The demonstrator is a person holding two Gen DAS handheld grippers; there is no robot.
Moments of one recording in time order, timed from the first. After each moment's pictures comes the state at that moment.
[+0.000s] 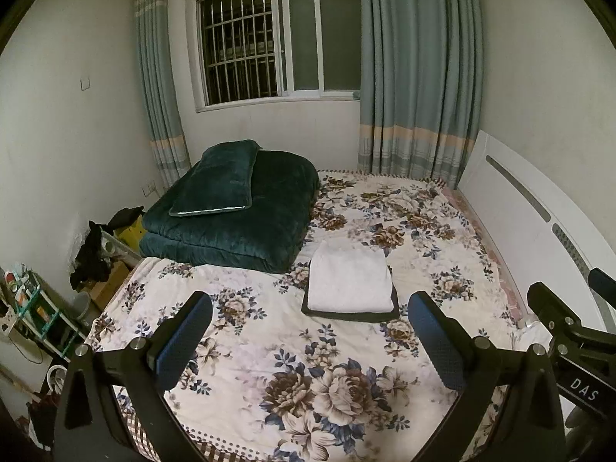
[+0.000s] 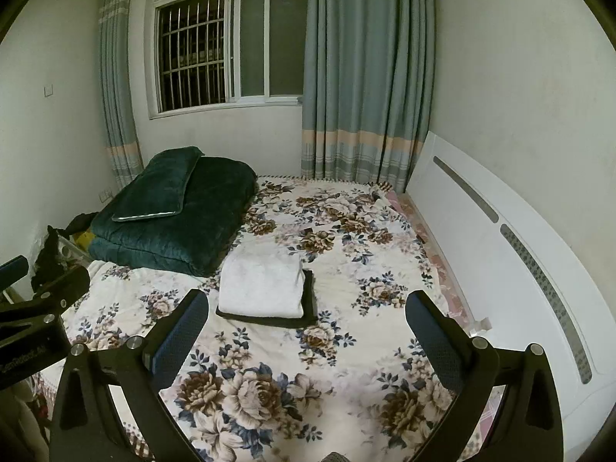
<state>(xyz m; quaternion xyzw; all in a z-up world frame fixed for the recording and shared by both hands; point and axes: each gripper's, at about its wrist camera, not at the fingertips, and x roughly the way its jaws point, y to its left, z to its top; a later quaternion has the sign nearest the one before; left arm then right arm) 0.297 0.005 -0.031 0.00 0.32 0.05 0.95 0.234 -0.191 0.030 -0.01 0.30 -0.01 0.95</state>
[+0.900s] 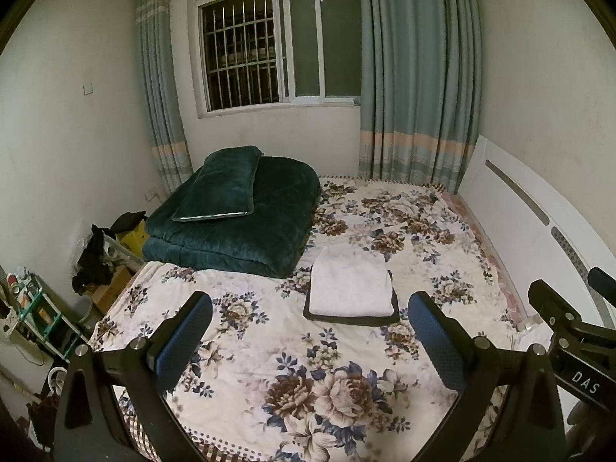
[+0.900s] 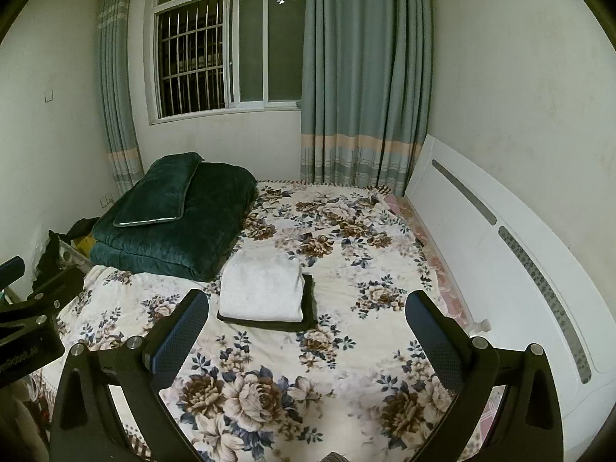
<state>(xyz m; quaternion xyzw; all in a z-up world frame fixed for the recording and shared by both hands) 0.297 0.010 -0.019 0.00 0.32 0.04 0.95 0.235 -0.189 0.032 -0.01 0.30 -0.01 0.95</state>
